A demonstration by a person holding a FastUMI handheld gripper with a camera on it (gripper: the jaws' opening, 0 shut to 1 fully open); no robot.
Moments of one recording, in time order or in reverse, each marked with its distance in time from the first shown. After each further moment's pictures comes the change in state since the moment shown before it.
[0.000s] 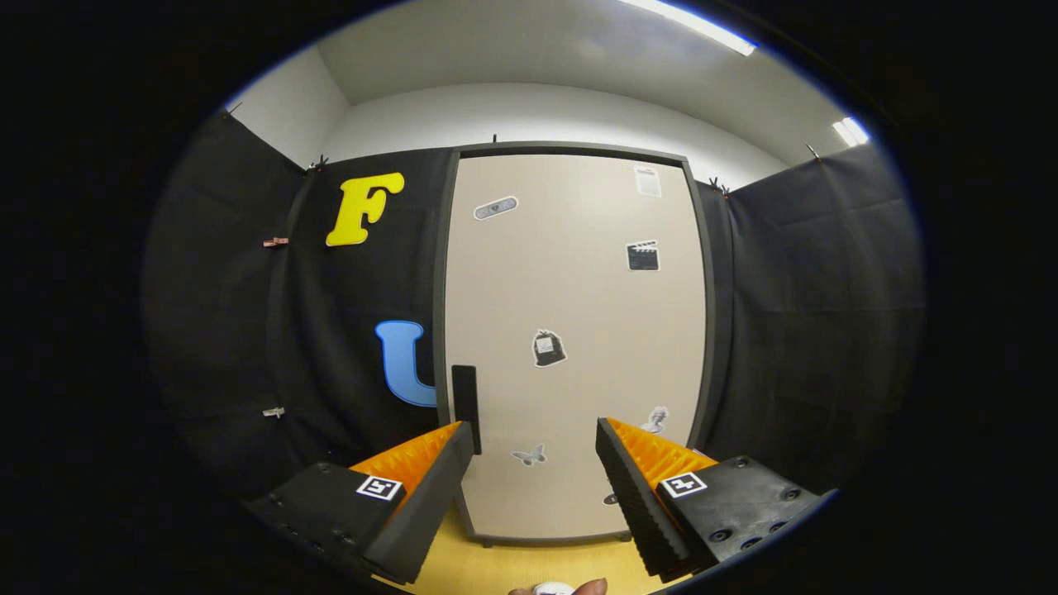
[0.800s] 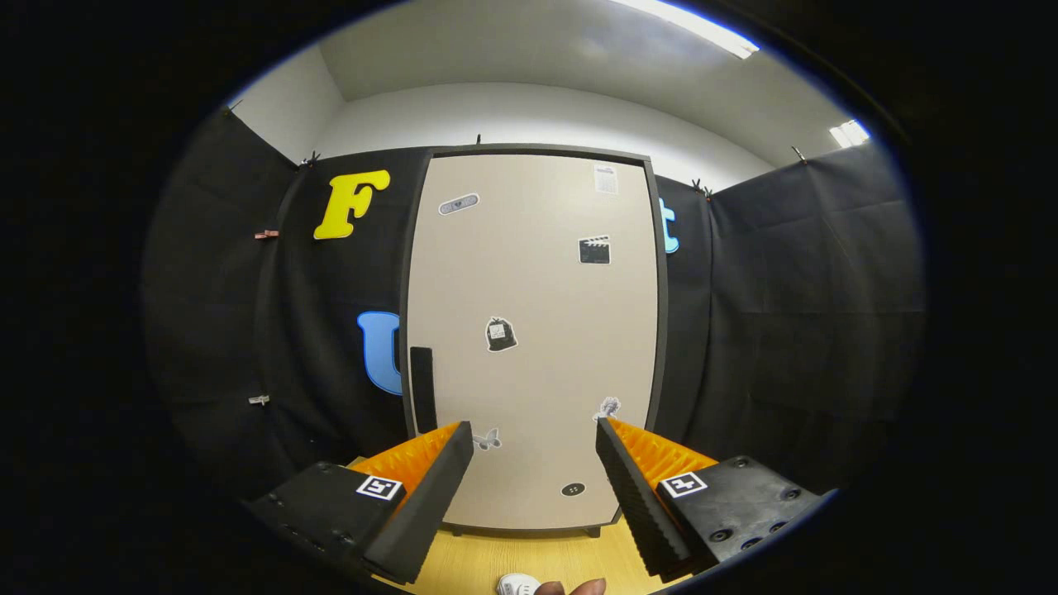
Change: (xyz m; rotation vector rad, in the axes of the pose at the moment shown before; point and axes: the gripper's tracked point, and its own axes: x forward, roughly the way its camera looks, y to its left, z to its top) arm -0.043 -0.072 -0.007 -0.042 0.002 -0.058
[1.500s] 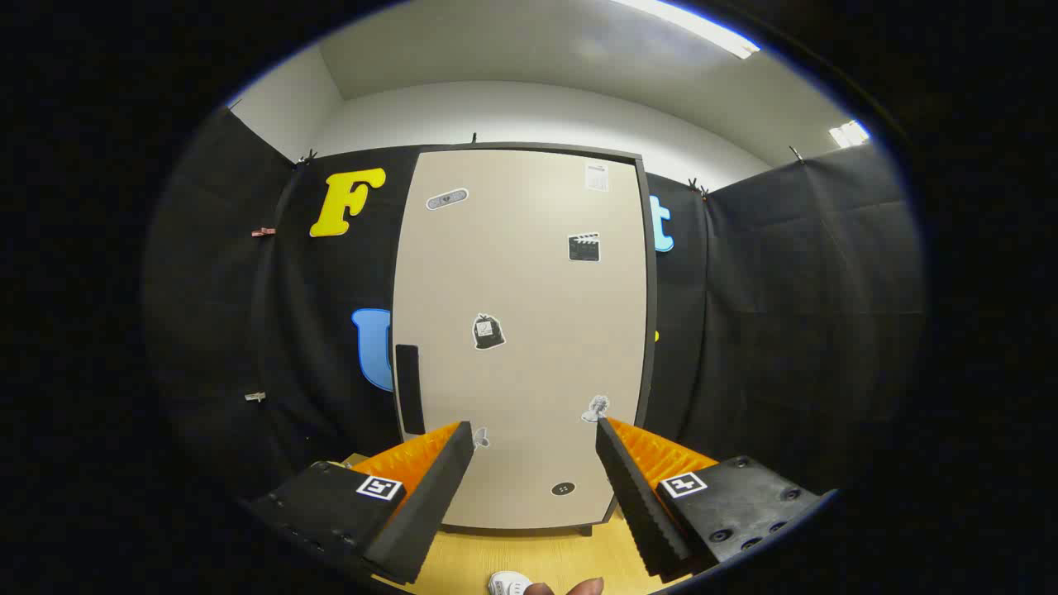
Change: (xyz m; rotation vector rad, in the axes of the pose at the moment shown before) arm -0.002 -0.011 -0.005 0.002 0.018 -0.004
